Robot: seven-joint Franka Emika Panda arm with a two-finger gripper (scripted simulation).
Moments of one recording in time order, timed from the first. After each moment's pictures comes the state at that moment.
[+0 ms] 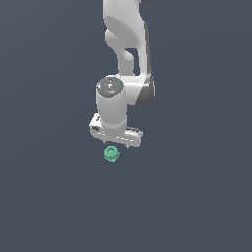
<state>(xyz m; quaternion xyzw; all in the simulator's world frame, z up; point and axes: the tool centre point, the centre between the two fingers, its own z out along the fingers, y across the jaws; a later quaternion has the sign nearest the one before) 0.018 -0.041 0.127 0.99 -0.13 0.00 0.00</state>
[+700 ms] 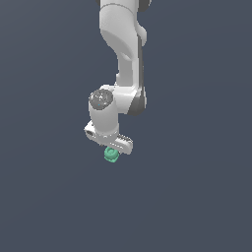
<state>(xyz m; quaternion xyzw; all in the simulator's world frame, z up) 0.019 -0.070 0.089 0.98 -0.20 0.00 0.00</state>
